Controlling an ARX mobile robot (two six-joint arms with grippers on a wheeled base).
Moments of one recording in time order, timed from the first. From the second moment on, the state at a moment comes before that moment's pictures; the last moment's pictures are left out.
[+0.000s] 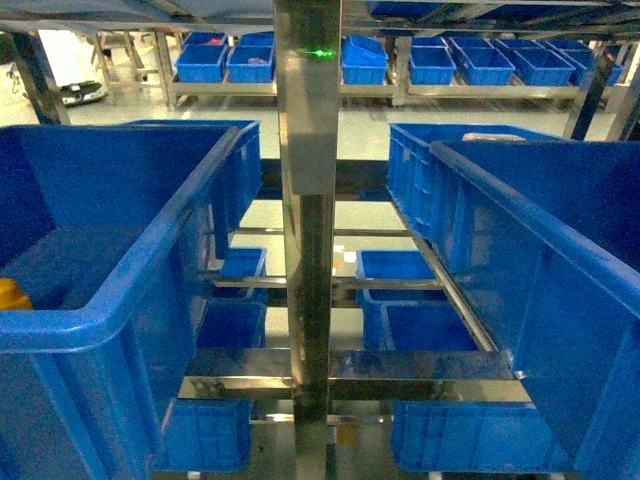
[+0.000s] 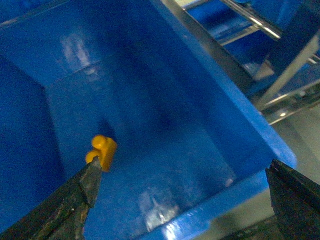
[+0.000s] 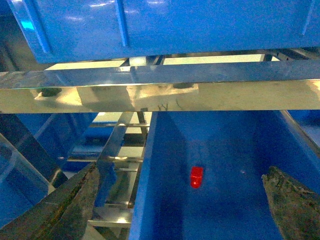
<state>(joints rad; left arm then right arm) 0.20 1.14 1.07 -0.68 0.35 0.49 -0.10 0.86 1.00 -0.38 -0.23 0.06</state>
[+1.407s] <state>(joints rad) 0.00 0.50 0.16 0.32 0.00 0.00 0.00 0.40 0.17 0.22 0.00 0.00</state>
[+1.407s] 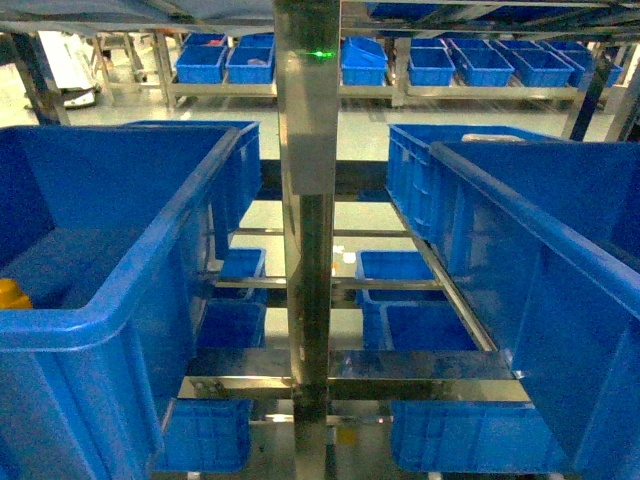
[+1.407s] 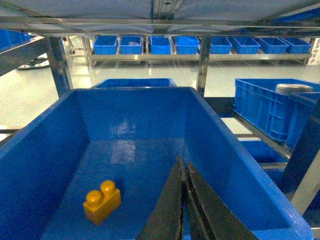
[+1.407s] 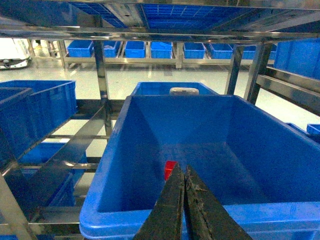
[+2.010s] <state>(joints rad) 0.00 0.26 0.04 0.22 0.00 0.00 0.00 0.21 0.05 0.16 0.00 0.00</state>
